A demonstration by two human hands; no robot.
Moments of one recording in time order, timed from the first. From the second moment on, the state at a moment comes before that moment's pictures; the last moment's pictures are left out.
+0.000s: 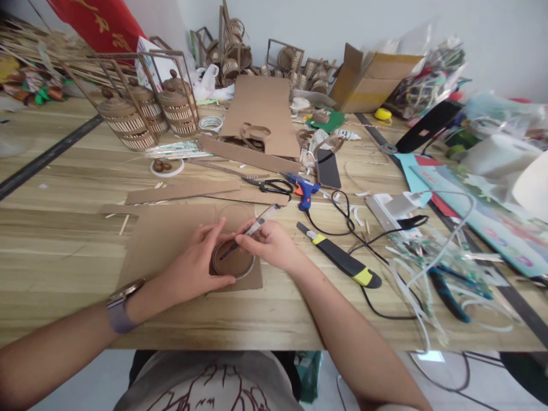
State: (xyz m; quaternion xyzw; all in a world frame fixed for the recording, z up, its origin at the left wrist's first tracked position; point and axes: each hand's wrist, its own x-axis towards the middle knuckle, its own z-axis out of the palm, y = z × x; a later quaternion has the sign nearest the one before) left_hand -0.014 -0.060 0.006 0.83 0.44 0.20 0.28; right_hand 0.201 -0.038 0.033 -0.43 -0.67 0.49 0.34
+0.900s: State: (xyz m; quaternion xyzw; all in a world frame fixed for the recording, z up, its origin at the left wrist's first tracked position) left_hand -0.015 -0.059 0.006 0.84 0.44 0.19 0.27; right_hand 0.213 -0.039 0.041 -0.39 -0.72 0.51 0.25
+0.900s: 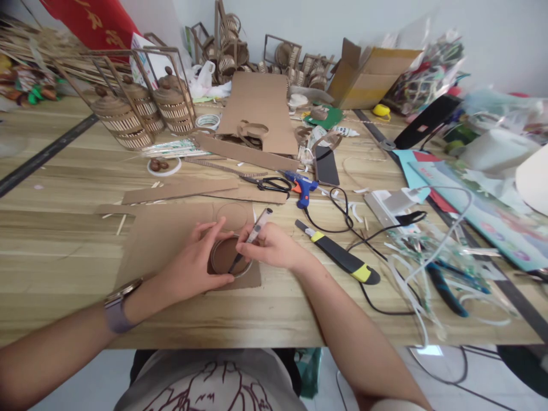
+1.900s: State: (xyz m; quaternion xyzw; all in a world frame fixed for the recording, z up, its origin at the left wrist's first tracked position) left_hand -0.013 -0.059 0.010 0.83 0.45 0.18 0.28; right_hand 0.229 -0.033 0.045 -0.41 -0.74 0.45 0.28
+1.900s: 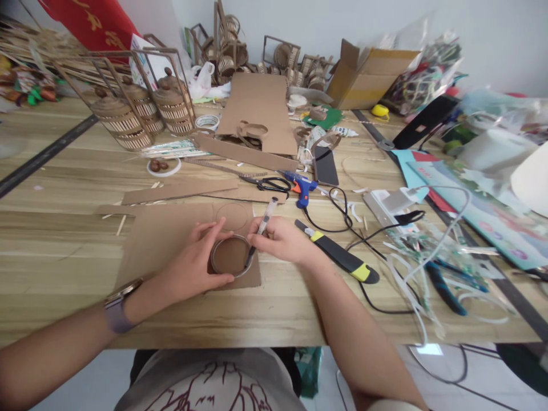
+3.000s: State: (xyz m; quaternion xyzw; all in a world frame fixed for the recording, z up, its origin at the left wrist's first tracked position) left_hand -0.014 -0.061 0.004 0.84 0.43 0.20 0.25; right_hand 0.224 -0.033 0.042 -0.42 -0.83 0.35 0.08
